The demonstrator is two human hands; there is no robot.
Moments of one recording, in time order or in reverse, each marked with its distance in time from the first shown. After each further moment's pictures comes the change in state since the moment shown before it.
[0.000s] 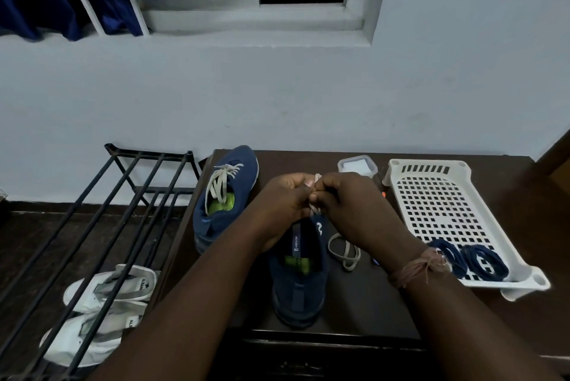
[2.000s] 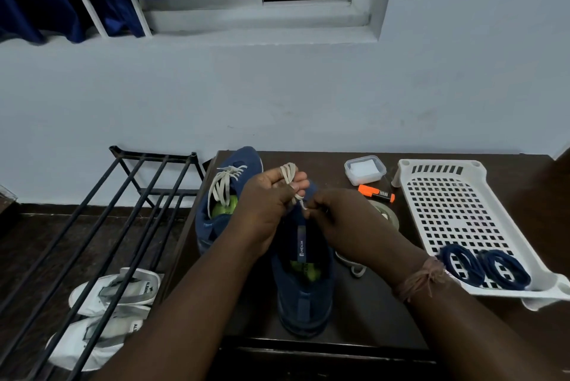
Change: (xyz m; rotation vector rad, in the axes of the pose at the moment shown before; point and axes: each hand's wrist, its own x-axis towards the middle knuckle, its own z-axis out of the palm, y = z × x) left_hand 0.008 -0.009 -0.020 -0.174 0.346 0.087; right_hand 0.002 0.014 0.023 -0.061 -0.160 -0.095
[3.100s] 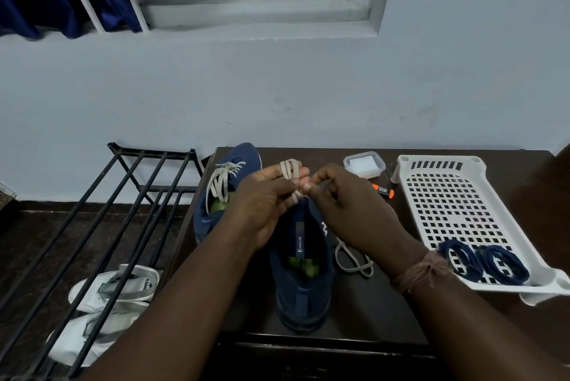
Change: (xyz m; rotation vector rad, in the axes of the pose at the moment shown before) left_hand -0.005 0.010 0.001 -0.138 -0.020 -0.133; right_hand -0.003 -0.007 -0.009 0.153 0.199 0.085
